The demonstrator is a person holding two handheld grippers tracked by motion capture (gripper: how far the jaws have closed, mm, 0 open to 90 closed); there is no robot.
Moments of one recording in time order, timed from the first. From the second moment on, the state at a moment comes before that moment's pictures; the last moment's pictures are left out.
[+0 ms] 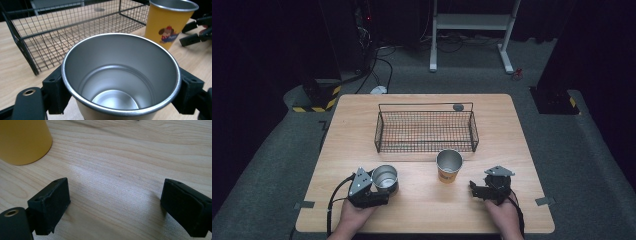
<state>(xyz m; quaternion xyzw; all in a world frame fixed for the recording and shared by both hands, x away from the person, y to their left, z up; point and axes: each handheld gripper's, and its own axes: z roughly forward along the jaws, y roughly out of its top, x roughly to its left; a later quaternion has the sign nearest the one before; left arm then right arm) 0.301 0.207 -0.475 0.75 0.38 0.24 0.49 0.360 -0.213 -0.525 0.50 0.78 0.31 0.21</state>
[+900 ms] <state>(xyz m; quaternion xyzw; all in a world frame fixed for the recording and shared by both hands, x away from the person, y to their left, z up) 0.324 0.215 -0.457 0.72 0.40 0.25 0.50 0.360 -0.214 -0.525 0.50 0.78 0.31 0.20</state>
